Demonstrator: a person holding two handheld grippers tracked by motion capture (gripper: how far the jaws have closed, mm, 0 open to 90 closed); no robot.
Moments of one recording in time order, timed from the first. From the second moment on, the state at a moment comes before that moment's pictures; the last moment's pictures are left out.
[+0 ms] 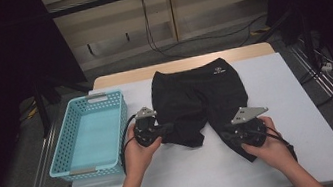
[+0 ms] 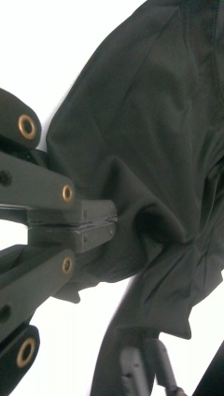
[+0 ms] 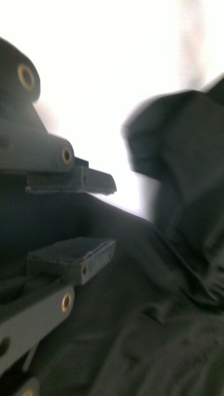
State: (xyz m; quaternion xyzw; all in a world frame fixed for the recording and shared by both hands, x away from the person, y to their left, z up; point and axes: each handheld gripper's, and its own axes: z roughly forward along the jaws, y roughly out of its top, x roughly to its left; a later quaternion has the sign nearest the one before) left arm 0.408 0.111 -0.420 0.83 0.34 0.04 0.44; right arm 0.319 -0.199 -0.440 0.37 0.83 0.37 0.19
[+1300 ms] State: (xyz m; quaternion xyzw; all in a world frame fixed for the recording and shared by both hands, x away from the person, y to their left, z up) left arm 0.406 0.095 -0.418 0.82 0.30 0.08 0.47; right arm 0.328 -0.257 -0.434 0.50 0.74 0.40 0.23
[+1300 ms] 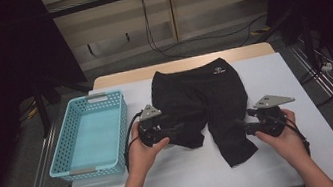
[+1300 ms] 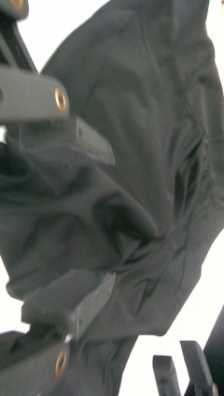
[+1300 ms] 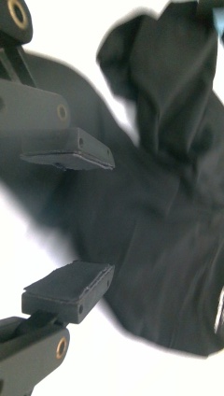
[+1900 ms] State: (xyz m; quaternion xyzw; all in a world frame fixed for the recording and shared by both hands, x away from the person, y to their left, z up) left arm 0.372 0.013 -0.436 0.86 0.21 0.02 0.46; right arm 0.328 -0.277 -0.445 0.54 0.72 0.37 0.24
